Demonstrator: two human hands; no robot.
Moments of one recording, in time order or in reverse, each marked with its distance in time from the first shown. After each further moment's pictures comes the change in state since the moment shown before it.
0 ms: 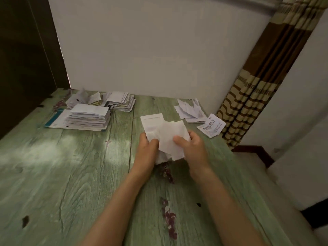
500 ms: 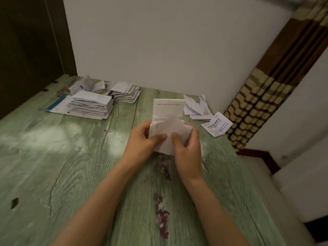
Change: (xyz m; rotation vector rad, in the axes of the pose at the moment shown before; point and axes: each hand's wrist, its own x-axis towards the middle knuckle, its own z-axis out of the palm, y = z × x) left_hand -0.001 0.005 -0.014 0.163 -0.031 0.266; right_hand -0.012 0.018 0.011 -0.105 0.045 -0.332
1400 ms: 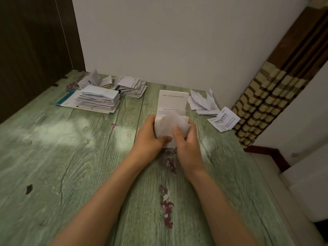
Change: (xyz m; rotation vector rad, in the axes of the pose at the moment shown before) left_hand 0.000 -0.012 0.001 0.251 -0.011 0.036; right_hand 0.001 0.004 0.004 0.169 -0.170 0.100
